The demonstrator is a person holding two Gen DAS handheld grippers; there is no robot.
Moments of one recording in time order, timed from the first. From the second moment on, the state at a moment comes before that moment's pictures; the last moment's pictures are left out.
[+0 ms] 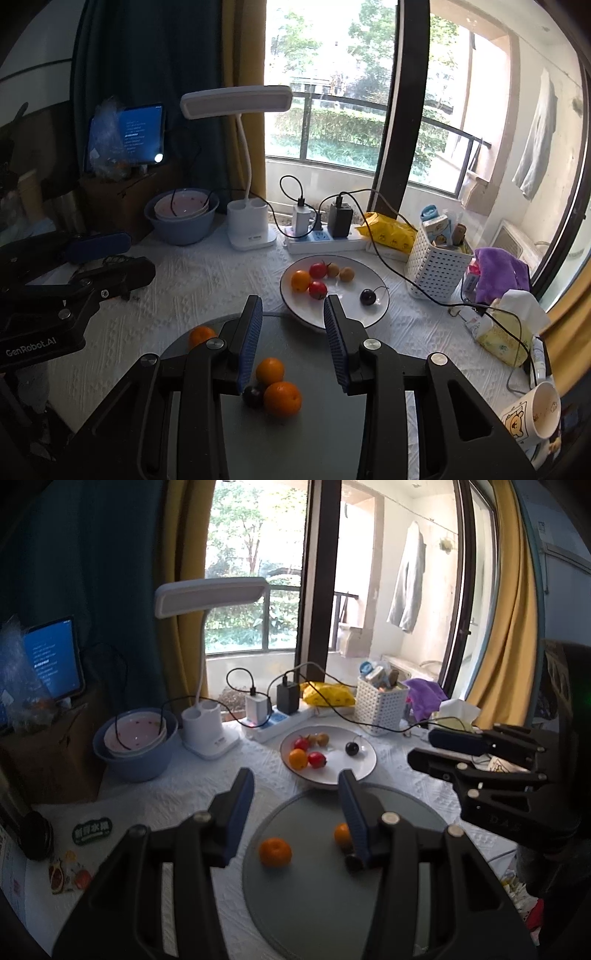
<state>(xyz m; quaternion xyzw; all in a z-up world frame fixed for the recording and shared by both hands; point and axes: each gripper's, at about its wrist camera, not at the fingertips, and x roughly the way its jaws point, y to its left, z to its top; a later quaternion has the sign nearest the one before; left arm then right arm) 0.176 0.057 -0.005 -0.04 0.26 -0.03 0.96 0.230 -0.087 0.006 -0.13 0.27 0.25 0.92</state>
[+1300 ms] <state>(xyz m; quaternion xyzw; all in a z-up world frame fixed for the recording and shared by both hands) 0.190 0.060 -0.105 -0.07 0.36 -0.01 0.93 0.253 -0.092 -0.109 -0.13 0.39 0.27 0.87</state>
